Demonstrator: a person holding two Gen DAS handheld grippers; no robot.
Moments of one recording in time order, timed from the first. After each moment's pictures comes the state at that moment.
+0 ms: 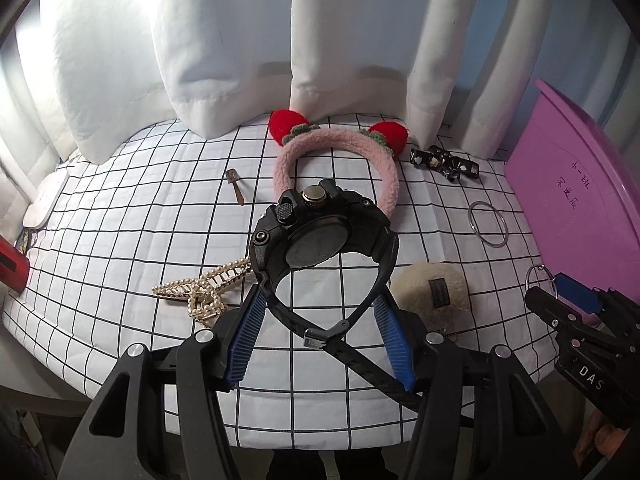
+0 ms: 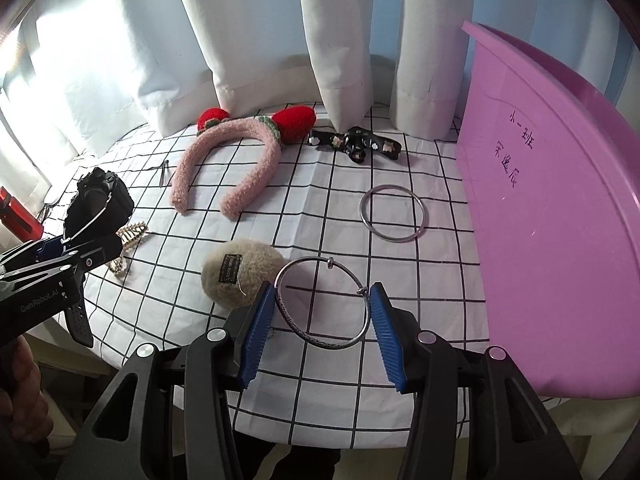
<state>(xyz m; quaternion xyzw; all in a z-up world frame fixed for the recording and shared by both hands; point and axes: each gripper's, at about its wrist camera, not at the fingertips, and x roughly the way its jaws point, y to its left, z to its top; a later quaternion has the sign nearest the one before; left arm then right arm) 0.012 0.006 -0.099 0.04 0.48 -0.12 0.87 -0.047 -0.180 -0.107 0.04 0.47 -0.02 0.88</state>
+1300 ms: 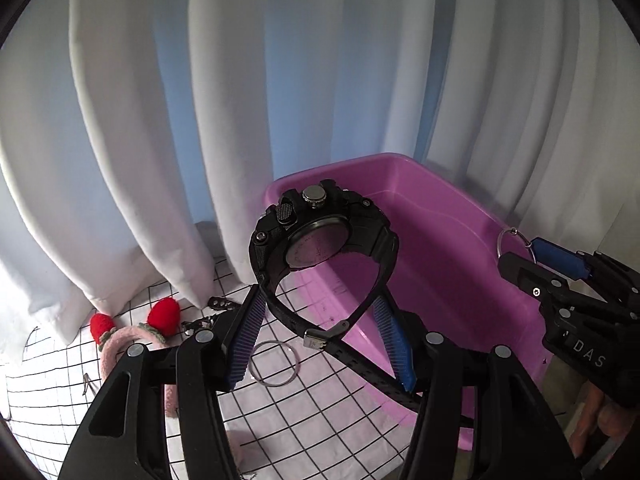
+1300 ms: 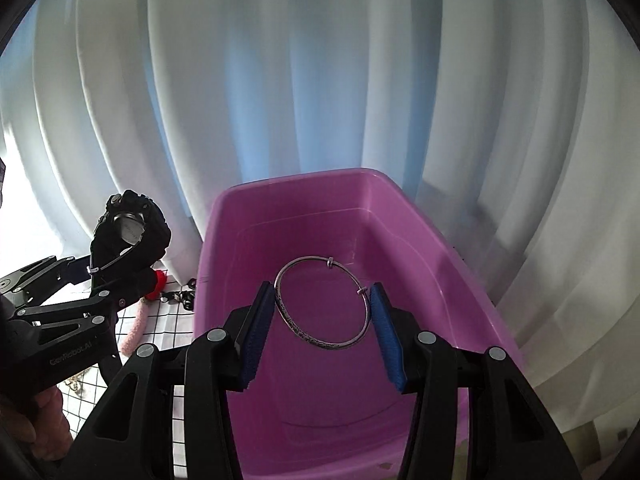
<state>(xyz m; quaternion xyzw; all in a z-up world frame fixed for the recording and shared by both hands) -0.002 -0.236 0.026 0.11 0.34 -0.36 0.86 -0.128 -0.365 0.024 0.08 0.32 -0.20 0.92</state>
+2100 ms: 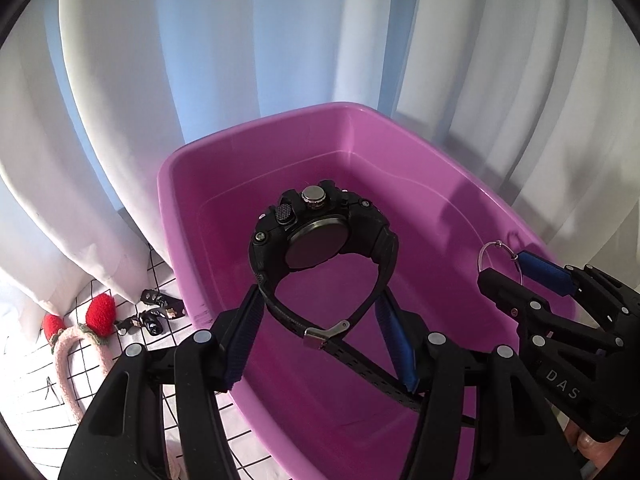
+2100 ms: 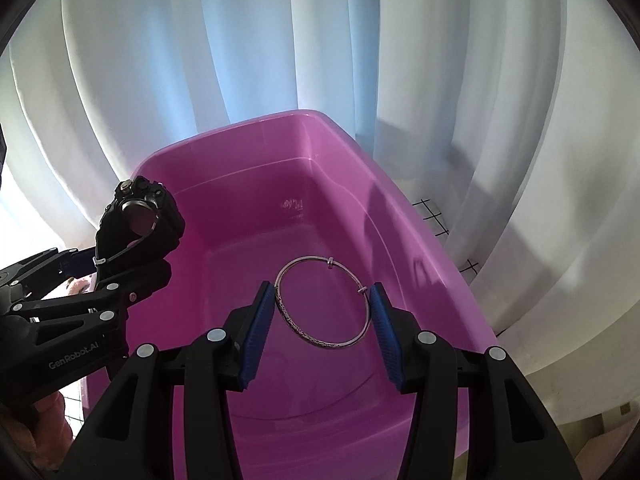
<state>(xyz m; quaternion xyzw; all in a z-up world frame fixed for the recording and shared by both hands) -0.002 -0.335 -0.014 0.15 0.40 -0.37 0.82 -0.128 -0.435 -0.031 0.13 0.38 -0.22 0.89</state>
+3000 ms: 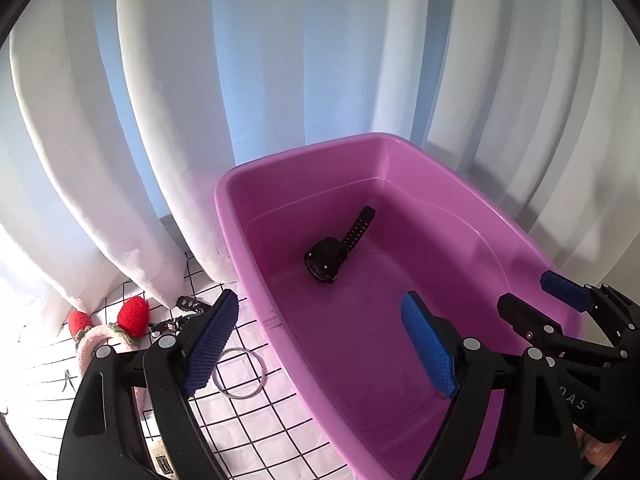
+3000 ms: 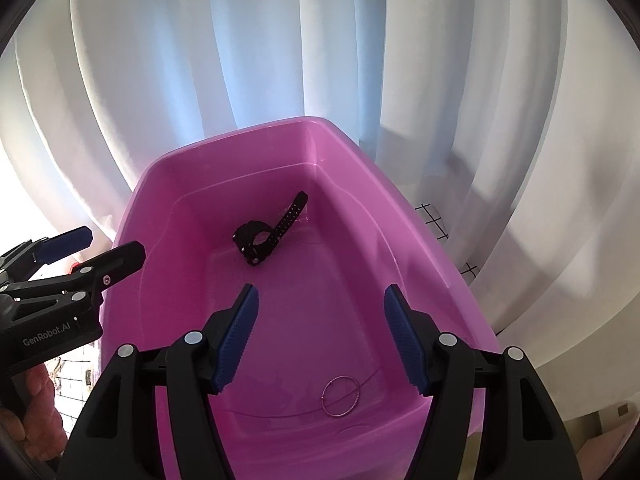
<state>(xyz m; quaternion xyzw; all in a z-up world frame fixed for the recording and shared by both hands) 0.004 -0.304 0.008 0.13 0.37 -0.34 0.86 -0.128 -0.423 -0.023 0.11 0.37 -0.22 0.90</state>
